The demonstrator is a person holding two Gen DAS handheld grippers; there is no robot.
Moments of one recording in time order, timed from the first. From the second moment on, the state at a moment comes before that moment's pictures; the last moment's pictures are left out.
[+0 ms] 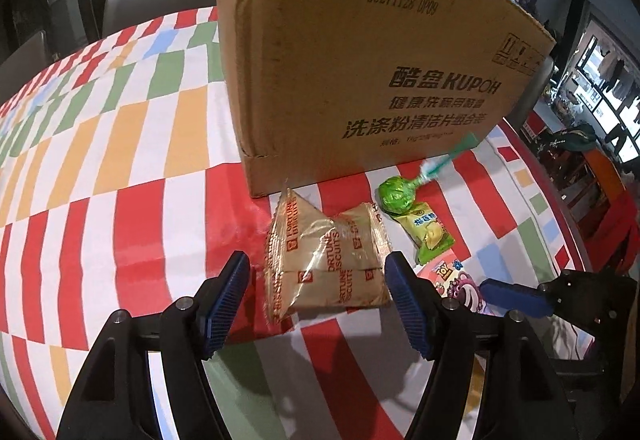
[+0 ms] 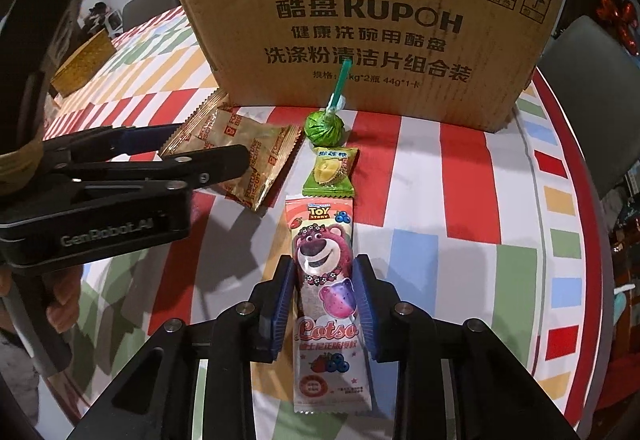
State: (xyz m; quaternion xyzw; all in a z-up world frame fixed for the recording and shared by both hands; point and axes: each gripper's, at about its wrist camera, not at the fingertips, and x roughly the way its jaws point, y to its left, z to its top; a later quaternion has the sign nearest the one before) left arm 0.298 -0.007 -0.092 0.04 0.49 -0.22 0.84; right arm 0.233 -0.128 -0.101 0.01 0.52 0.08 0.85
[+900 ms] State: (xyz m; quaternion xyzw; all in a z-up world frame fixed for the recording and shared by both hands) left arm 0.244 0.005 -0.044 0.00 0.44 -0.21 0.87; right arm 0.206 -0.157 -0.067 0.04 0.49 0.09 0.87
